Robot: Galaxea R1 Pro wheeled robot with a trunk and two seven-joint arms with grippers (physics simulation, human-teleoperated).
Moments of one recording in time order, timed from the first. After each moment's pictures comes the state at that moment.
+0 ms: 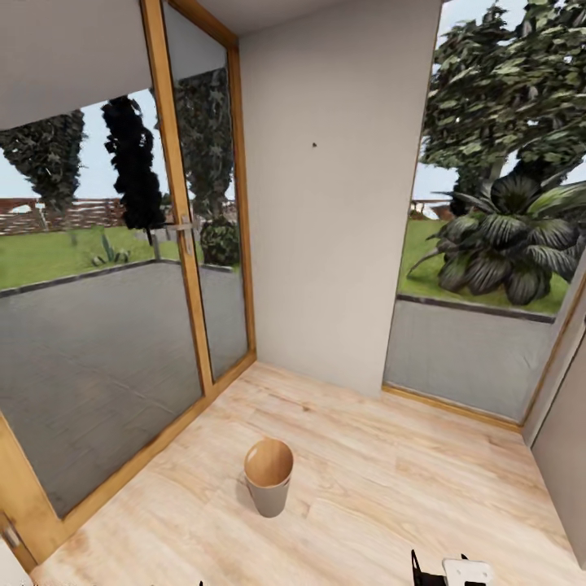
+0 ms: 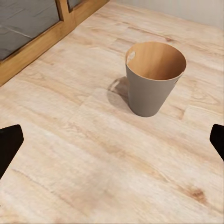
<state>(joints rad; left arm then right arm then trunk) 0.10 -0.03 0.00 -0.91 0.00 -0.27 0.05 -0.07 -0.04 -0.09 -0.69 0.10 -0.37 -0.14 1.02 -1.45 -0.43</state>
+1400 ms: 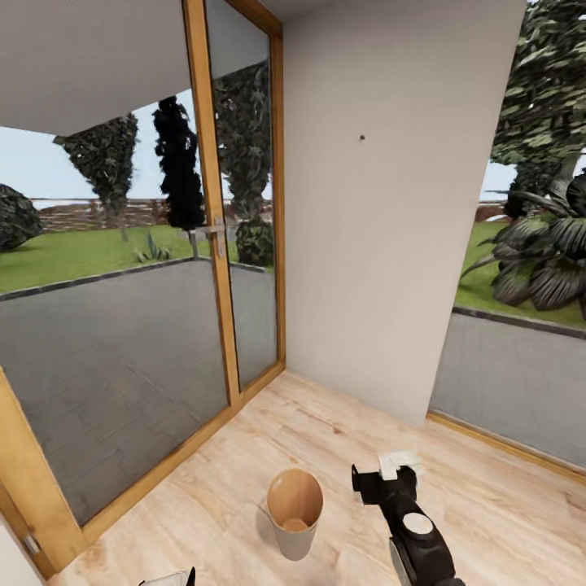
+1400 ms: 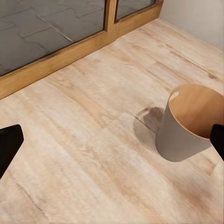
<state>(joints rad) 0.07 -0.02 0.02 -0.90 0.15 -0.26 0.04 -0.10 0.09 0.14 -1.46 0.12 0.50 -0.15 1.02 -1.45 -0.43</state>
